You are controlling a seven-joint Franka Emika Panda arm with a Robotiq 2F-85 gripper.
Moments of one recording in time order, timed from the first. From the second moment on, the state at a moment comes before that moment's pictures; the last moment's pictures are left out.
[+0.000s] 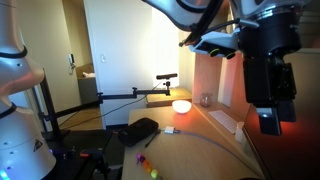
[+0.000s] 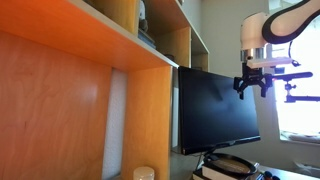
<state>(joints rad) -0.06 0.25 -0.17 -1.76 -0.36 2.16 0.92</state>
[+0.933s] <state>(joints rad) -0.02 0.24 -0.17 -1.95 -0.55 2.28 1.00</state>
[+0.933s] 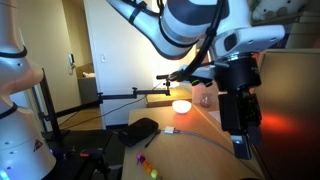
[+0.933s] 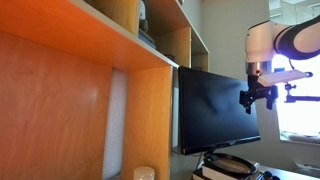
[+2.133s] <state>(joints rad) -0.07 0.11 -0.21 -2.39 -1.22 2.69 1.58</state>
